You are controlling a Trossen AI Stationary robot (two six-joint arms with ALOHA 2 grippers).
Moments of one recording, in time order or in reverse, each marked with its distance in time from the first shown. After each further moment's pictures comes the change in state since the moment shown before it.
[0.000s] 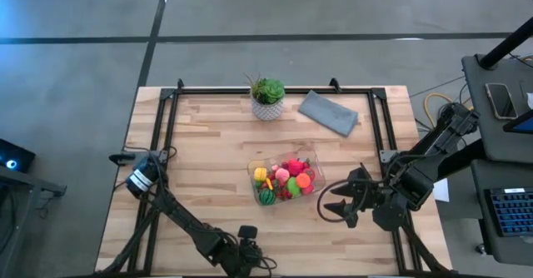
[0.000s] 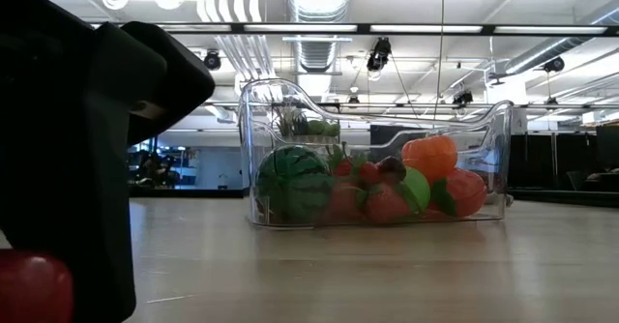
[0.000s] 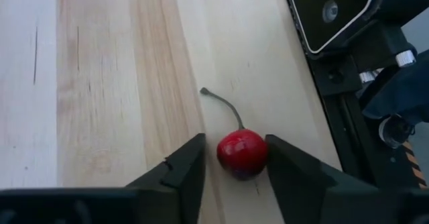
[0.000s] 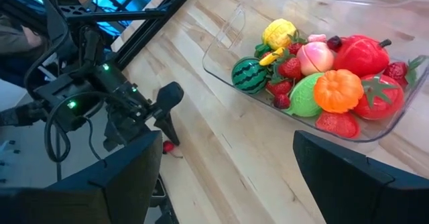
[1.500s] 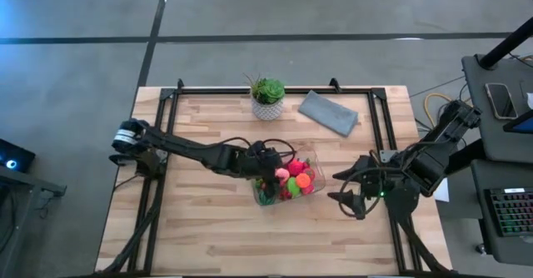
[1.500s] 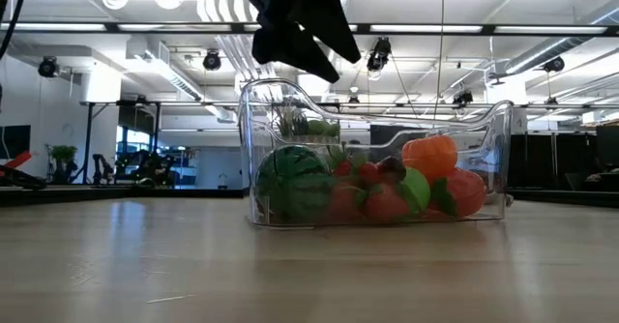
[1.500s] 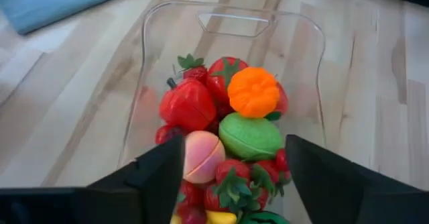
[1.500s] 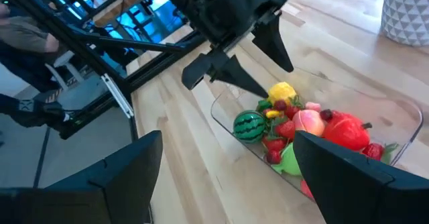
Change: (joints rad) left arm 0.566 -0.361 0.002 -0.201 -0.019 0.051; right arm -0.028 -0.085 0.063 -0.005 0.079 -0.300
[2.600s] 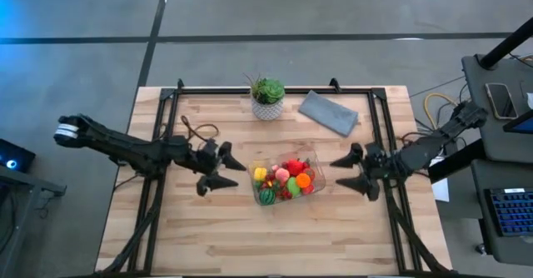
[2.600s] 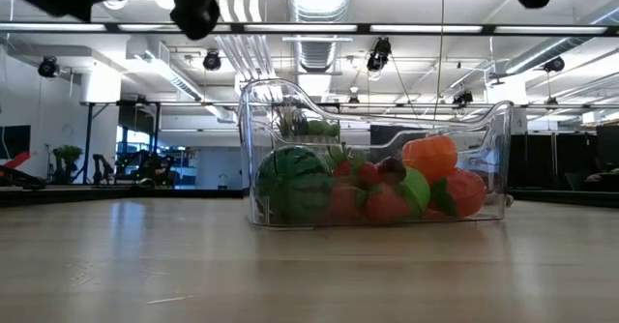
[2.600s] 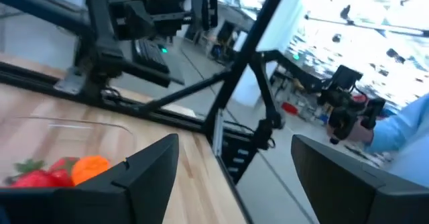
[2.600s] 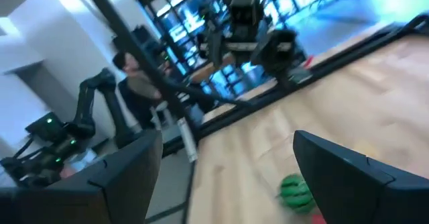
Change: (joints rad) left arm 0.031 -0.693 -0.900 1.079 0.486 -0.026; right arm -0.186 -0.424 -0.610 0.860 -0.273 -0.501
